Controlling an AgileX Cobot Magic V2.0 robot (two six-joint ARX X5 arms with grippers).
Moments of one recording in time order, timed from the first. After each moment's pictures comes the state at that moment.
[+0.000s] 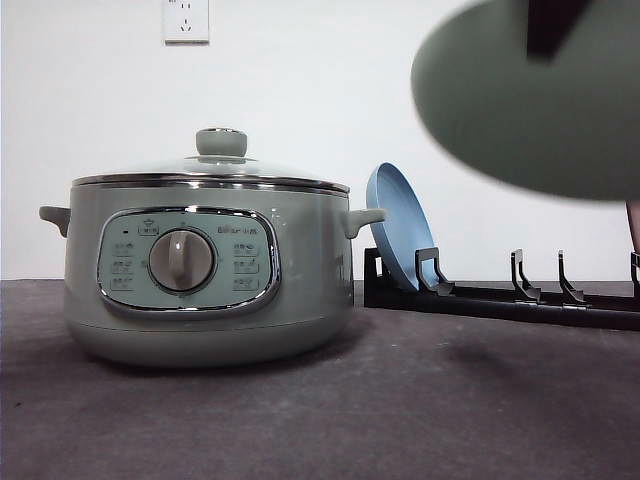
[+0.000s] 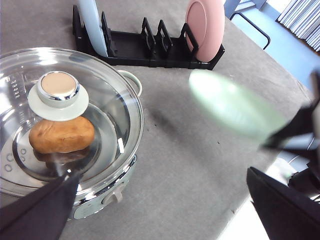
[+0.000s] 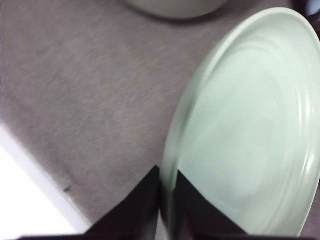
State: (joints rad) left_arx -0.34 0.94 1.30 -0.96 0.52 0.00; right_arx 1.19 1.17 1.10 -1.13 0.39 0.18
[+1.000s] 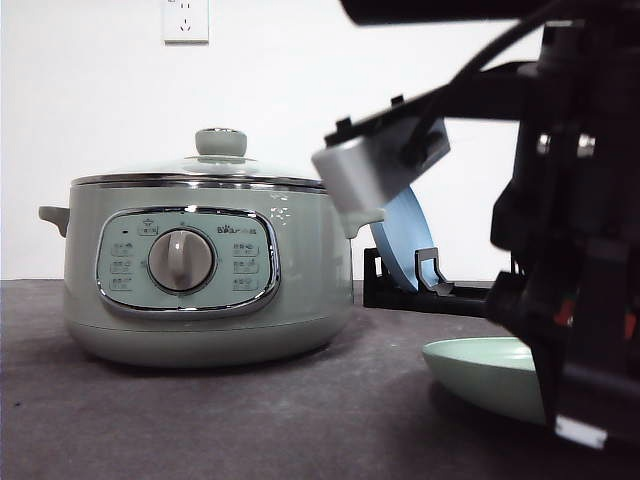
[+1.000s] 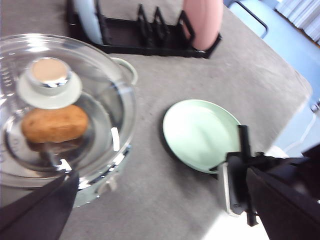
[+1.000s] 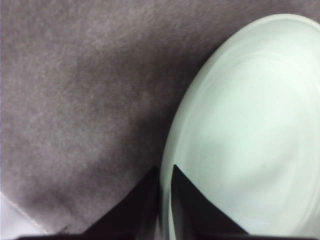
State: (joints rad) left_arx -0.38 0.94 1.30 -1.01 0.52 0.02; right_arx 1.22 1.41 0.75 -0.75 0.40 0.22
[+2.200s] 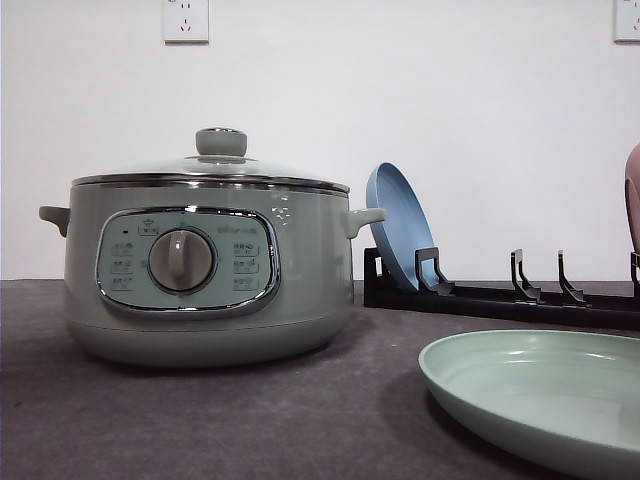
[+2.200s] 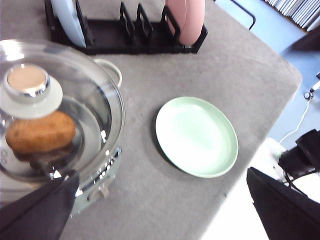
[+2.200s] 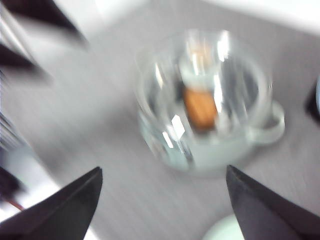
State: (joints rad) left_arx -0.41 0.95 1.30 -0.97 0.52 0.04; right_arx 1.10 0.89 1.32 -0.83 0.19 0.32
